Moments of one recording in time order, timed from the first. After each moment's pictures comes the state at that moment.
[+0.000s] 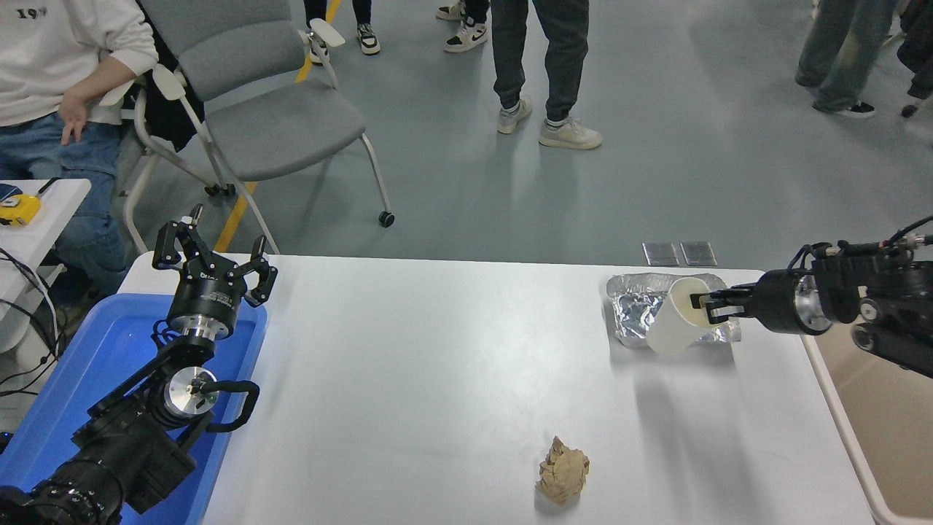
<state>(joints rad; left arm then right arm) -0.54 0.24 -1.02 -0.53 0.17 -0.43 -0.60 1.30 -0.80 -0.35 1.06 -1.31 0.11 0.35</state>
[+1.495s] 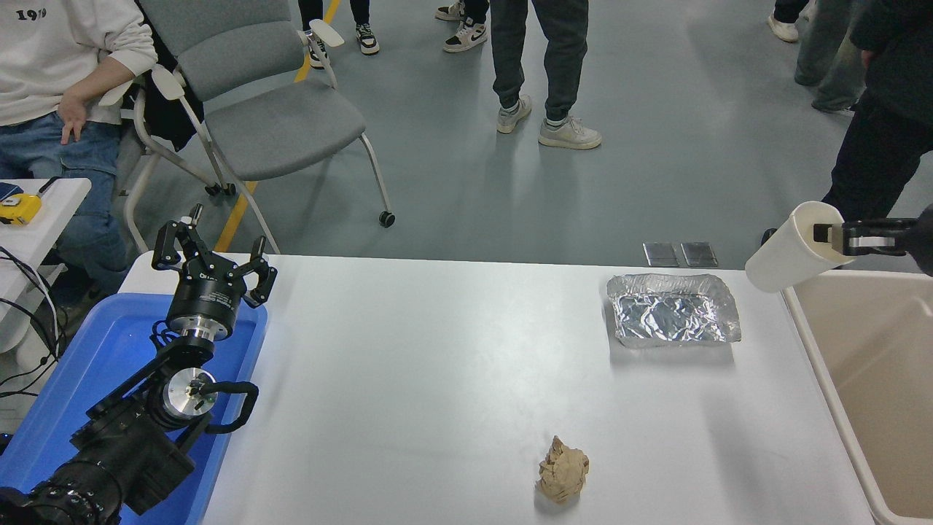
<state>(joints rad) -0.54 0.24 -1.02 -0.53 0.17 -0.43 -0.60 1.46 -1.14 -0.34 1.22 -1.28 0.18 0.32</state>
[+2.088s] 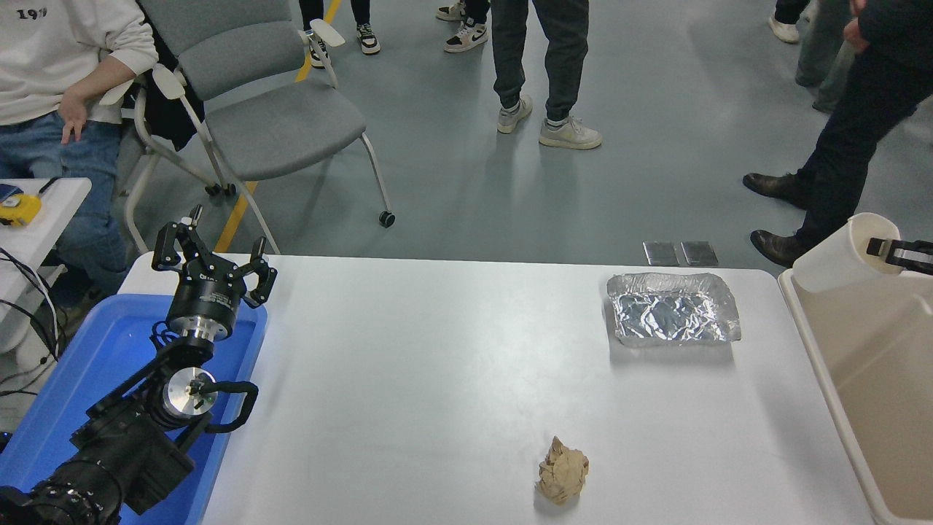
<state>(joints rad) -0.54 0.24 -1.02 -0.53 0.17 -0.43 -0.60 1.17 -1.09 -0.32 0.96 -0.96 -0.02 0.33</state>
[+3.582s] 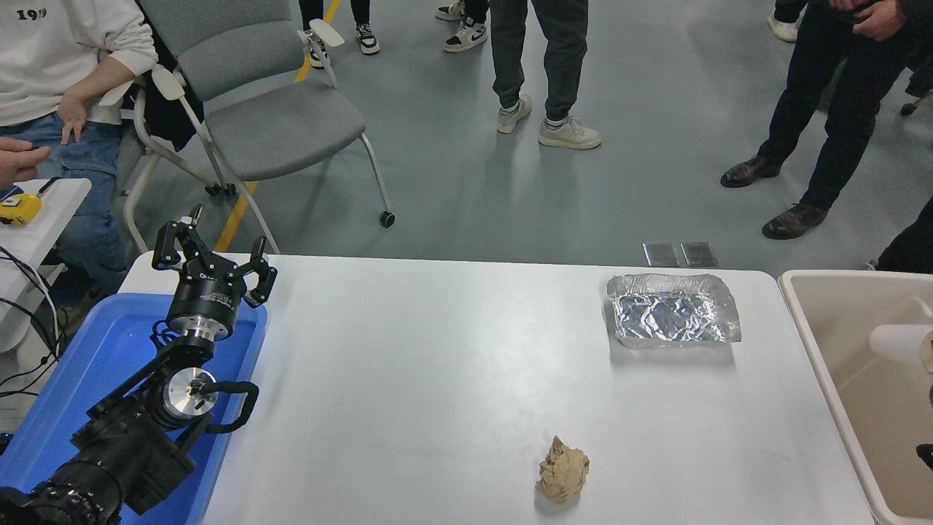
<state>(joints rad) -0.54 0.24 -1.02 -0.53 0.17 -0.43 -0.60 0.64 -0.44 0.07 0.05 -0.07 -0.15 0.16</state>
